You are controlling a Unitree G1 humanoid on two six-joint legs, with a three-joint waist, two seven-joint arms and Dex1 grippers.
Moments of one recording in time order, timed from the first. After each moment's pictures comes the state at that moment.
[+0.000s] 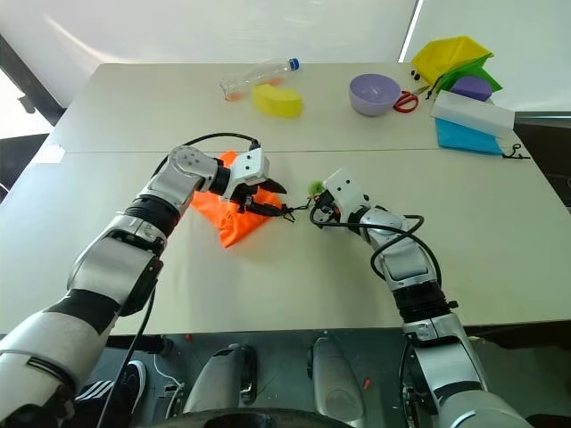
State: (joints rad) left arm -1.15 0.28 -0.31 1.11 0.08 -0.19 -1.33; right arm -0.51 -0.37 0.14 0.16 0.06 0.43 0.54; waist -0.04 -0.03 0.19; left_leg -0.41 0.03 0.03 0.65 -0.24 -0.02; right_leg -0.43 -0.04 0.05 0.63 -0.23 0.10
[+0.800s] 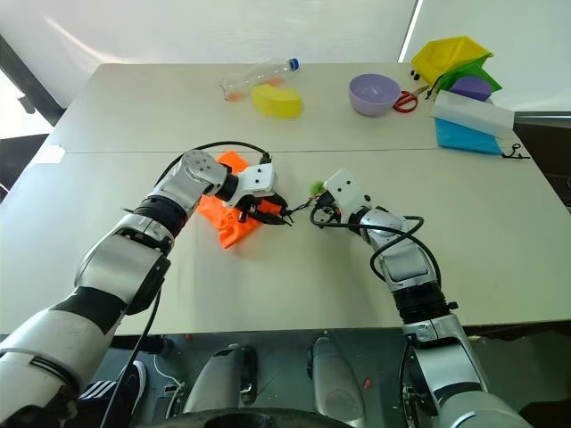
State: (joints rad) left arm -1.16 0.25 -0.32 1.18 0.18 -0.26 -1.31; right arm -0.51 -0.38 0.14 0.16 0.04 0.43 0.53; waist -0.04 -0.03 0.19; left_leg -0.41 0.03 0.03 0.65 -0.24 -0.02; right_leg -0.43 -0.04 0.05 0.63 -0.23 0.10
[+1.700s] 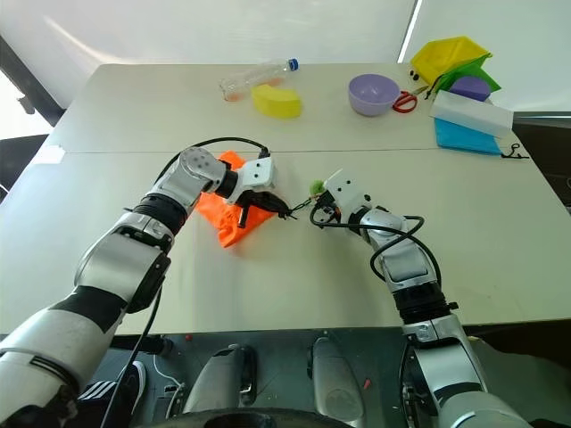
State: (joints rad) left arm -1.17 0.25 -0.28 1.18 0.16 -0.19 -1.35; right arm -0.51 -0.38 0.14 0.15 0.04 0.43 0.53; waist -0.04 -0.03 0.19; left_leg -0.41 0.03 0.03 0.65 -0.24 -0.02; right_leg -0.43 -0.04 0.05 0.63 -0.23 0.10
